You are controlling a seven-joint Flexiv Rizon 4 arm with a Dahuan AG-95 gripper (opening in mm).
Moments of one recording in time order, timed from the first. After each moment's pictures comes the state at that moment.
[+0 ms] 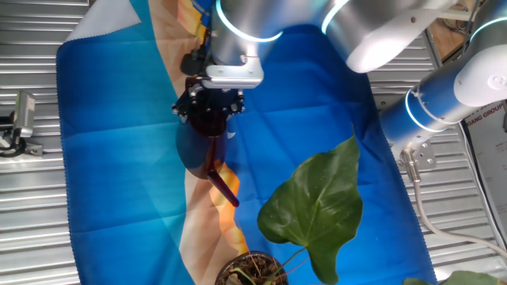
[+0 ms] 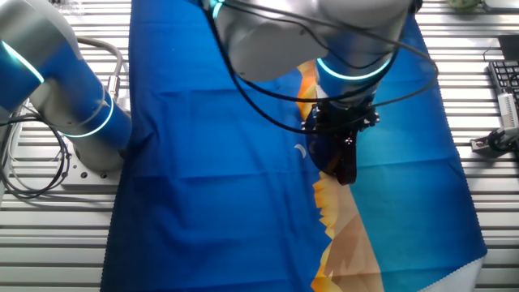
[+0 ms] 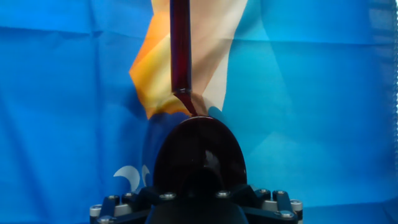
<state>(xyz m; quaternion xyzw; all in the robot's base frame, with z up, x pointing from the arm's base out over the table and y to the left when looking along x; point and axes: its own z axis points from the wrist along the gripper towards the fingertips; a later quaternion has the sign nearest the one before) 0.523 -0.021 0.104 -0.73 0.68 -0.03 0.07</state>
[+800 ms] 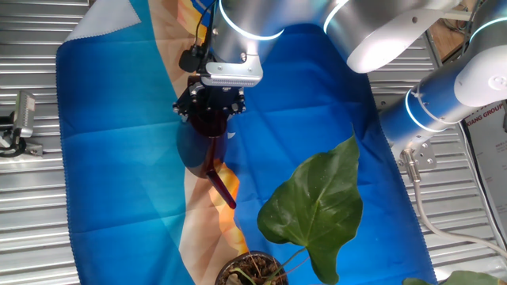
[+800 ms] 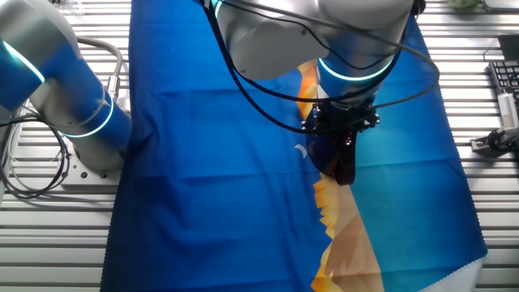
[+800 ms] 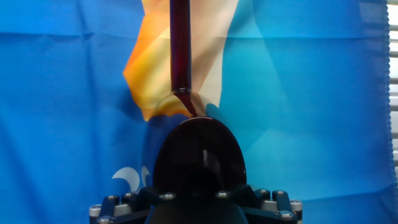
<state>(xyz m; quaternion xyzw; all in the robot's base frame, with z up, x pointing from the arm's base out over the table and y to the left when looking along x) 0.526 -0.020 0.105 -0.72 0.69 -0.02 0.07</state>
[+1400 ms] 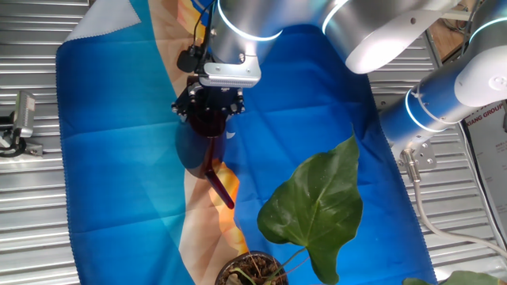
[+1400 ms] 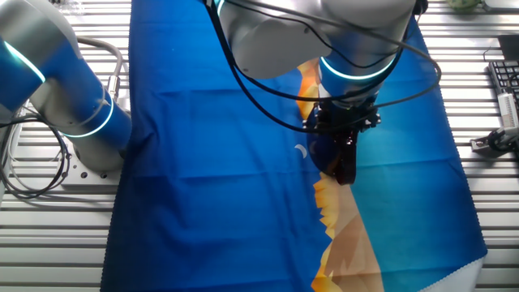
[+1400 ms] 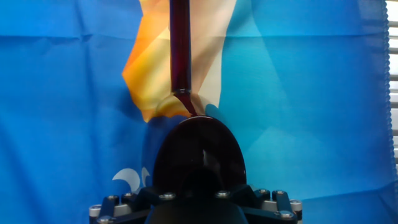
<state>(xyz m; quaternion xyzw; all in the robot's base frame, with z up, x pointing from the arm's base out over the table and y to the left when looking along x) 0.526 -0.021 0.105 -0.72 0.69 -0.02 0.06</state>
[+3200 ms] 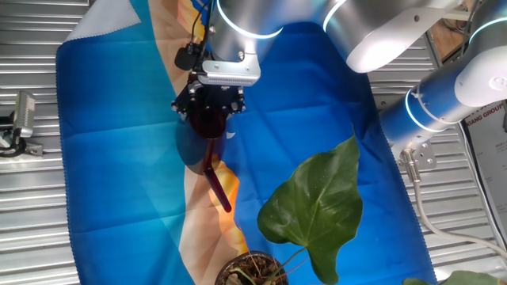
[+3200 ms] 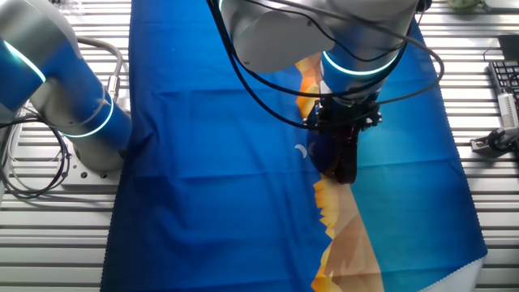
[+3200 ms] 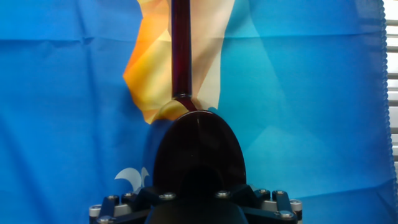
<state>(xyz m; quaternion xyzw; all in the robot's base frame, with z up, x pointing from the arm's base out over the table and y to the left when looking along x) 0.526 -0.021 0.111 -0.71 0.70 -0.02 0.06</state>
